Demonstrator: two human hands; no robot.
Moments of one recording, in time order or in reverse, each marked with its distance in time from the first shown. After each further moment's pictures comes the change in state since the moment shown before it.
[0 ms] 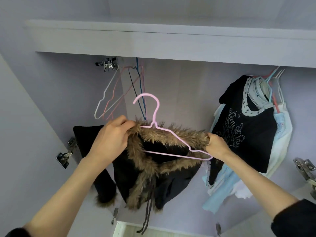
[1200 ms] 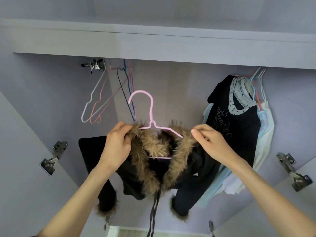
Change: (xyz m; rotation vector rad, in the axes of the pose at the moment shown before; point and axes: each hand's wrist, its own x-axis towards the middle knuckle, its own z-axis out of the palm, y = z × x) left_hand 0.003 0.026 0.038 -0.344 0.076 -0.238; right_hand -0.058 -0.028 -0.039 0.338 0.070 -0.336
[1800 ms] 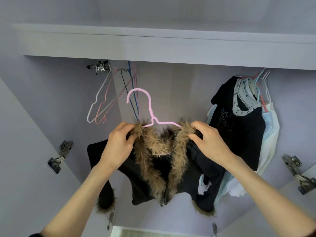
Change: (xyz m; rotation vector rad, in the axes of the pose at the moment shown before) left_hand 0.003 -0.008 -0.001 -0.033 -0.008 0.024; right_hand 0.011 -0.017 0.011 -0.211 0.079 -0.271
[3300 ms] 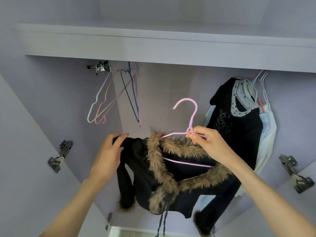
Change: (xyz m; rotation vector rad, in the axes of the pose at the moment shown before) left_hand -0.036 -0.059 0.003 0.307 -0.092 0.046; right_hand -0.009 -0.004 -0.009 0.355 -0.109 0.211
